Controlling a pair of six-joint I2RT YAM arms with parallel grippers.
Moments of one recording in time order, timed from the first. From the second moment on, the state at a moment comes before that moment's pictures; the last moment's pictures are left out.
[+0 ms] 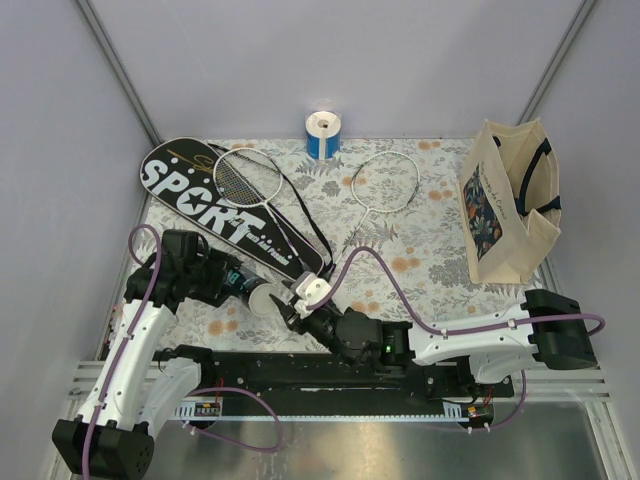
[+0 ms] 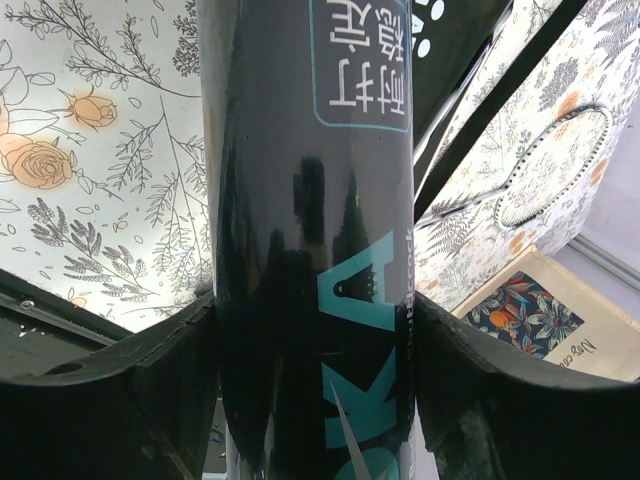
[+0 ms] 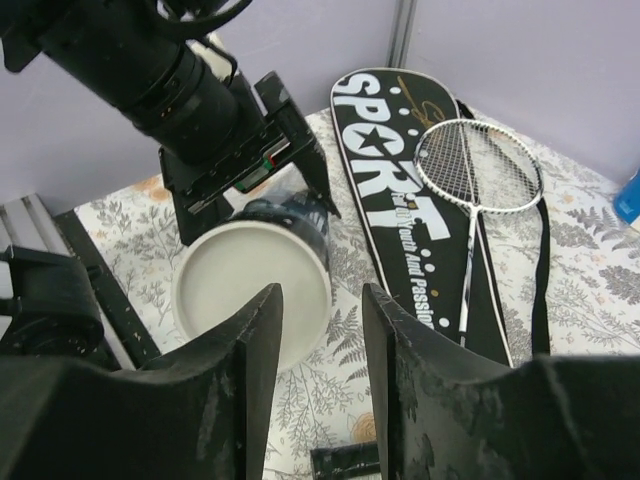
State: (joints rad) left arm -0.14 0.80 0.80 -0.99 0.07 -1.38; right arm 1.56 1.36 0.83 0.63 0.71 -0.09
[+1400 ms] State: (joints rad) left arm -0.13 0.66 0.80 -0.96 0.06 -1.28; right arm 1.48 1.39 0.91 0.41 0.40 0.24
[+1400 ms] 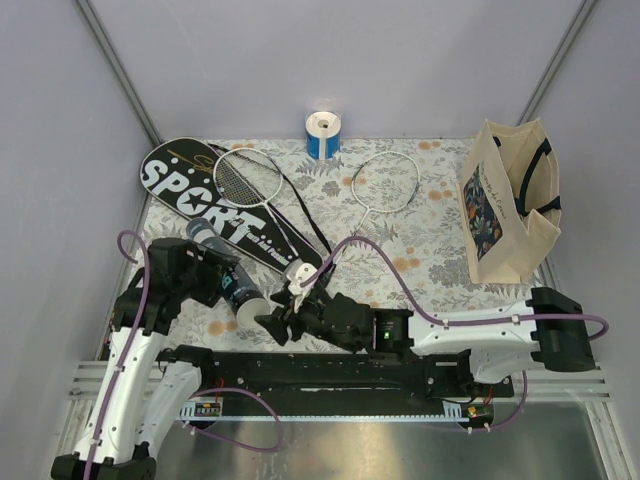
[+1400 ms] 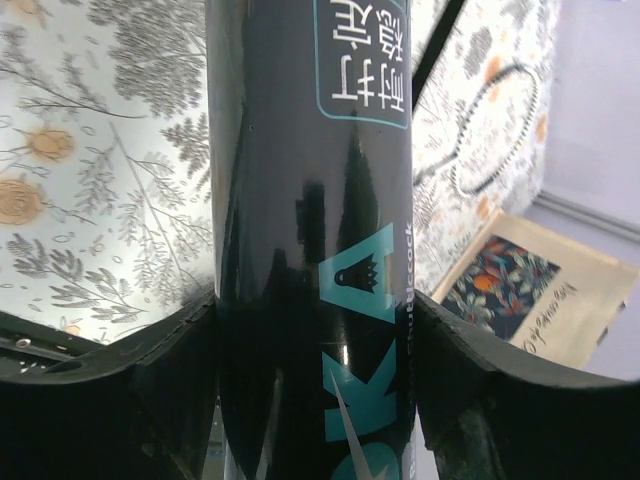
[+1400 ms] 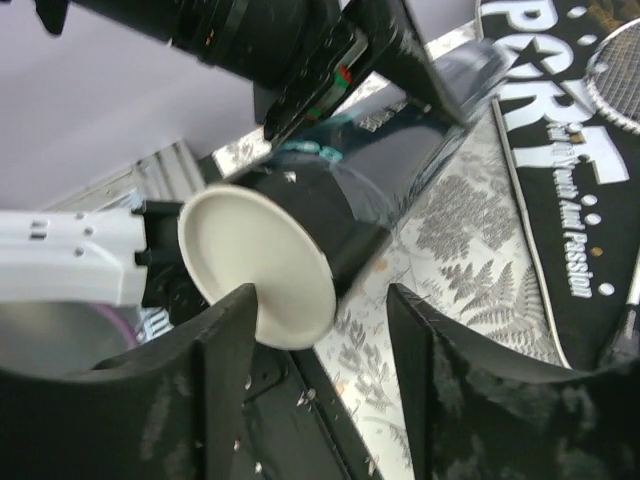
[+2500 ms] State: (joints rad) left arm -0.18 0.38 0.41 0.12 0.48 -0.99; right arm 1.33 1.29 0.84 0.34 0.12 0.67
